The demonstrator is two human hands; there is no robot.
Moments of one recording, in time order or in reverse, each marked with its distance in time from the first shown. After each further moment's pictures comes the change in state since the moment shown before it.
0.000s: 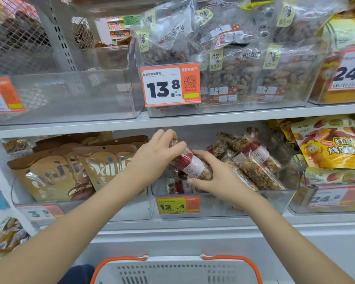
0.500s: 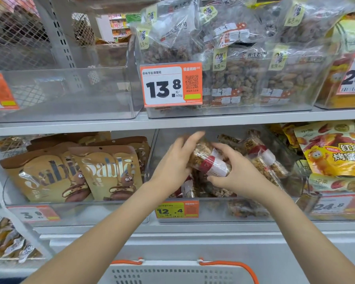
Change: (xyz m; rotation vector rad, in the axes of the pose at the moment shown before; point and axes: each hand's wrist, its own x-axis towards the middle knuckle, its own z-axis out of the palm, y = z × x) left_hand 0.019 0.038 0.040 -0.540 -0.066 -0.342; right_hand 0.003 0.009 -0.041 -0.131 0.022 0.107
